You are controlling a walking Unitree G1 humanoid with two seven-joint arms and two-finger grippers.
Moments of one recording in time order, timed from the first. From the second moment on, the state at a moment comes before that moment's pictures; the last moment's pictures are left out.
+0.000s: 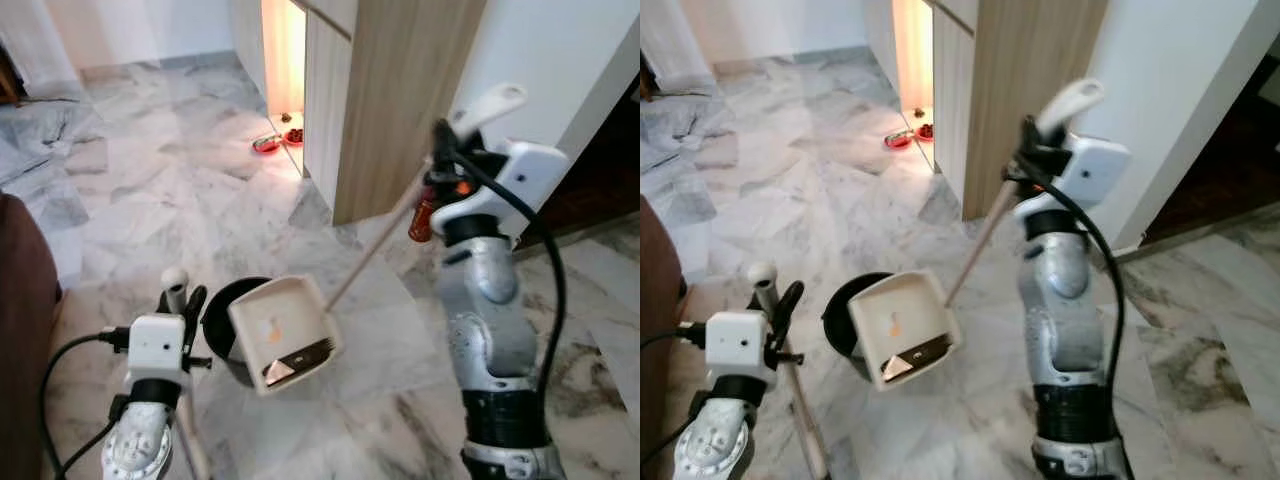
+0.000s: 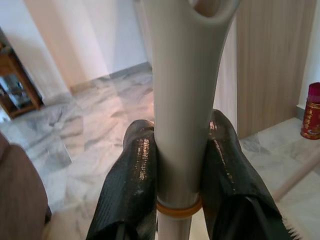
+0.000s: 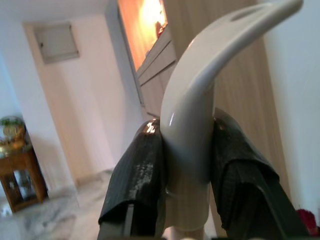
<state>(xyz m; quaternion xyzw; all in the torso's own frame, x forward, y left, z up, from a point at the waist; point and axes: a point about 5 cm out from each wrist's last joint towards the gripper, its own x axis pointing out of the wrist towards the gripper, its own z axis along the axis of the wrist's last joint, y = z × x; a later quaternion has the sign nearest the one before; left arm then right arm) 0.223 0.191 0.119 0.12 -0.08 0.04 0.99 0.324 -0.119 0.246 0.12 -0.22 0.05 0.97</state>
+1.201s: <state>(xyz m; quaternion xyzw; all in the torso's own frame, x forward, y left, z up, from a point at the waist) 0.222 0.185 0.118 0.11 -0.08 0.03 0.99 0.324 -0.130 0.249 0.15 -0.22 0.04 0.96</state>
